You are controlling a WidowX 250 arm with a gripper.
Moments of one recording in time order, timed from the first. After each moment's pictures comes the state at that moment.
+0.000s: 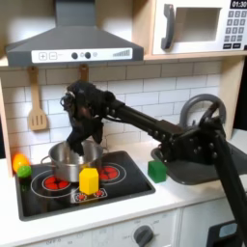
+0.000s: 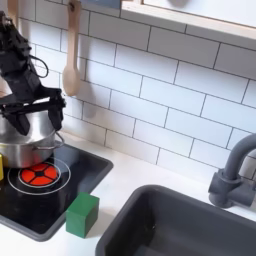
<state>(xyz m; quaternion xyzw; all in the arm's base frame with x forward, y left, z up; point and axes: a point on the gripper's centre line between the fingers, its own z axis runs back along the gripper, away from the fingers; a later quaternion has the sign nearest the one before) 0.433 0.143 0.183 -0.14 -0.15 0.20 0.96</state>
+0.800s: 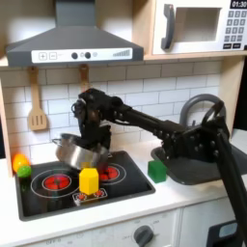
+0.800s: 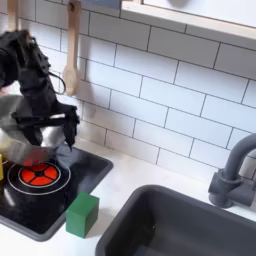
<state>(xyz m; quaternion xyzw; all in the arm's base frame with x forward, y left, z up) 0.437 0.127 0.155 -0.10 -0.13 0.17 0.97</state>
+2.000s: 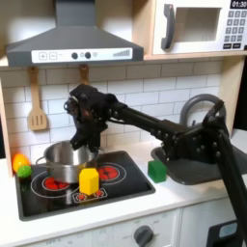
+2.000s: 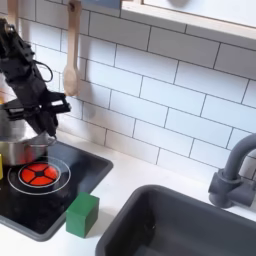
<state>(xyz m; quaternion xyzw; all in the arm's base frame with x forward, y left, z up) 0.437 0.131 0.178 -0.16 -0.17 0.17 0.96</state>
